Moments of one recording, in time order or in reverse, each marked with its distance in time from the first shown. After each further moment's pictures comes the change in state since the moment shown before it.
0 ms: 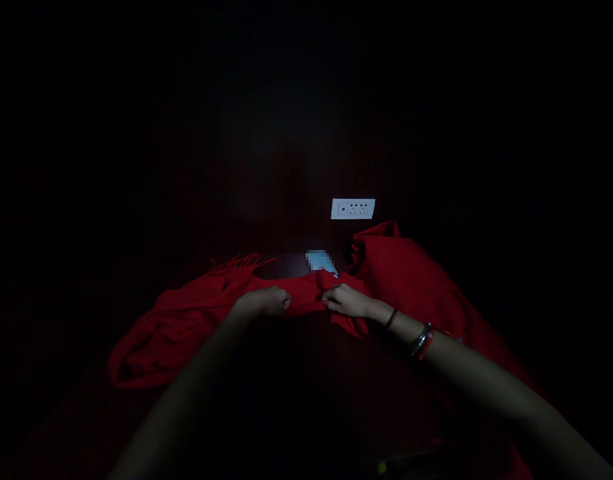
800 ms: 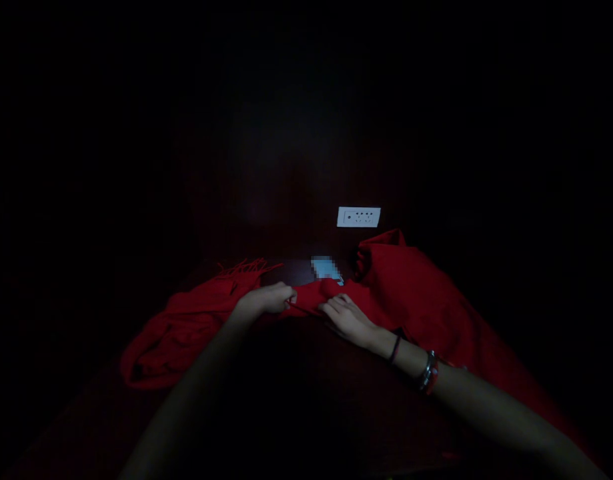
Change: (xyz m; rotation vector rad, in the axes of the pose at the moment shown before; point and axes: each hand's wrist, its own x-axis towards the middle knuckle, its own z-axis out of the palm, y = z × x) left_hand -0.008 -0.008 -0.012 0.044 0.144 0.028; right_hand -0.012 -0.028 0.021 -0.208 0.246 -0.049
